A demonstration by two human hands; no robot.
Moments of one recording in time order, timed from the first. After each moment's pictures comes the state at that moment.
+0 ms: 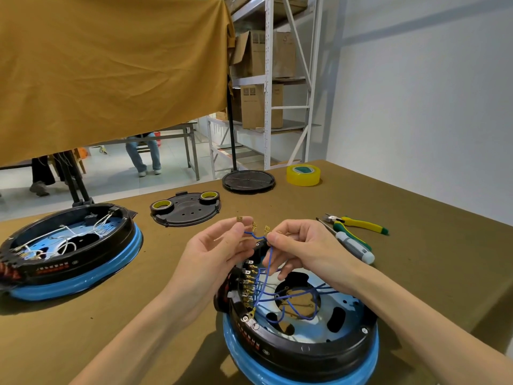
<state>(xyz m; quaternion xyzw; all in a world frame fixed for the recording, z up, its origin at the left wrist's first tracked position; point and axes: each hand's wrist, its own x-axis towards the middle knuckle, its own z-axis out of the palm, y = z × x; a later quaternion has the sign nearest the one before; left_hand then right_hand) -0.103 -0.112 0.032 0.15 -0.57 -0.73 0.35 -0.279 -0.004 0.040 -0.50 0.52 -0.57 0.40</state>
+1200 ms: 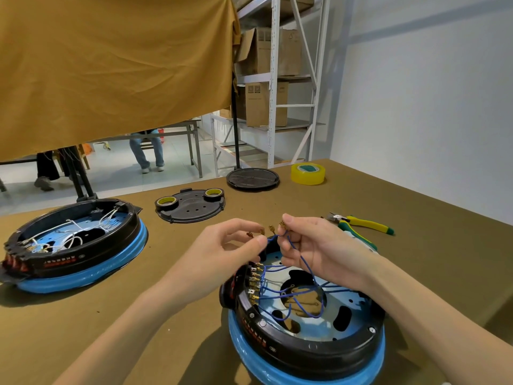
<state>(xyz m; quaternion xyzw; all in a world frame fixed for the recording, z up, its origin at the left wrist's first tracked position) -0.093 -0.122 0.048 0.21 -0.82 -0.49 0.22 -0.289 -0.010 0.043 -0.42 0.43 -0.58 0.55</state>
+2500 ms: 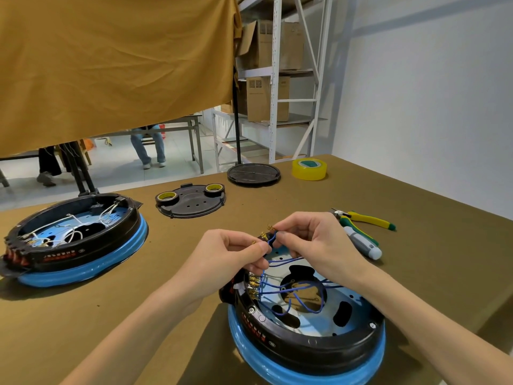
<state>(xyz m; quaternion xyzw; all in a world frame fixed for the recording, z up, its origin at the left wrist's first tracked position) -0.099 -0.113 0.038 0.24 -0.74 -0.59 0.22 -0.289 -0.008 0.023 -0.57 0.59 -0.54 0.18</state>
